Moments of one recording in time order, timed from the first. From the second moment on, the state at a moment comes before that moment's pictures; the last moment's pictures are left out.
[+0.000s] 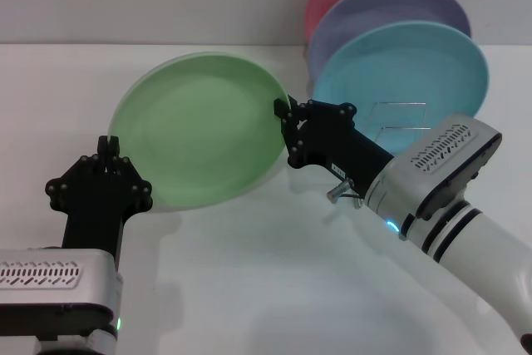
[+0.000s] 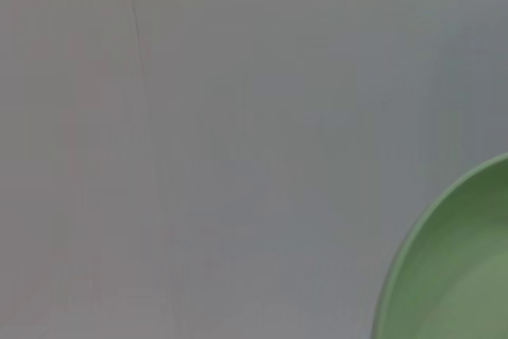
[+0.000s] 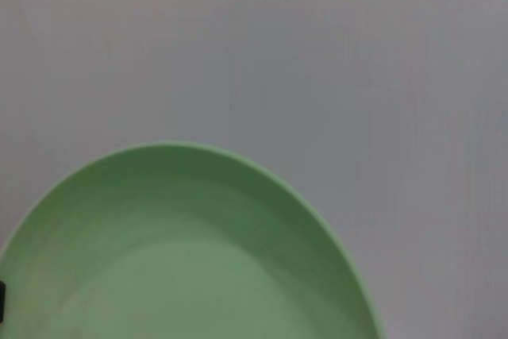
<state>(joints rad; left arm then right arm) -0.20 -2.08 2.88 1.00 -1.65 1.34 0.90 0.68 2.09 0.10 0.40 -1.86 -1.03 0.06</state>
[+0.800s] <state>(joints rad) -0.17 -2.07 2.87 0.96 -1.57 1.32 0.74 0.67 2.09 0.13 0.39 -1.86 -1.03 0.05</state>
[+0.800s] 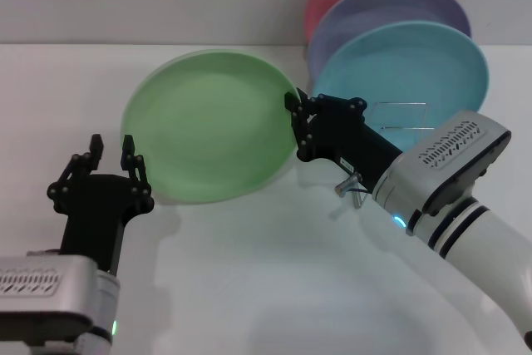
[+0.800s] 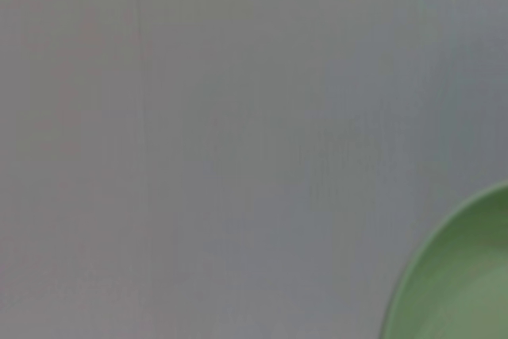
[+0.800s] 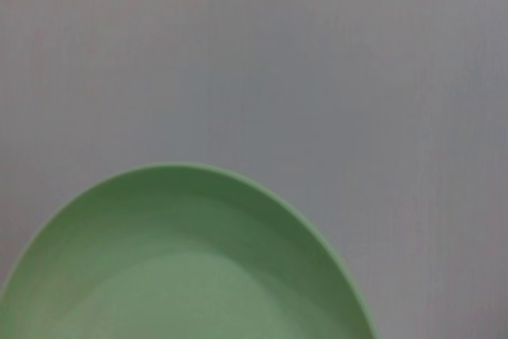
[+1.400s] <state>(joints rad) -0.13 -2.07 2.85 0.63 -1.33 1.80 -0.01 0.57 2.08 0.13 0.42 -1.86 -1.34 -0.04</state>
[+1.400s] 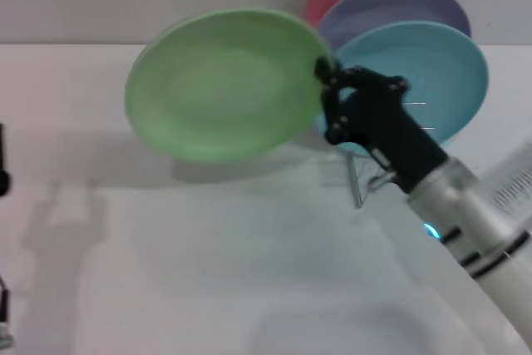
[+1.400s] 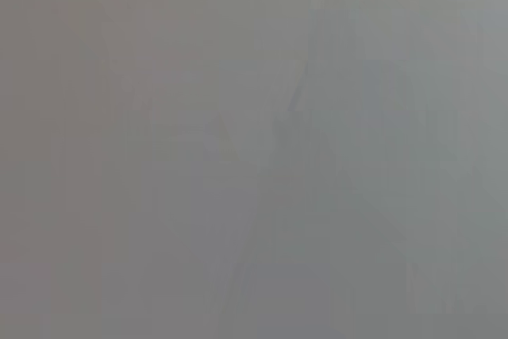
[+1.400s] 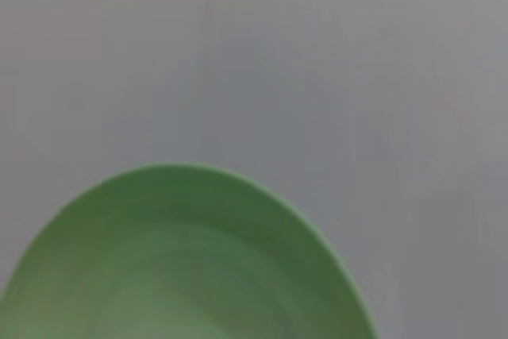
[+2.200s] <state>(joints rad) -0.26 -2.07 2.77 0.34 -1.33 1.70 -0.52 0.31 2.08 0.20 0.17 -1.85 -1.77 -0.06</state>
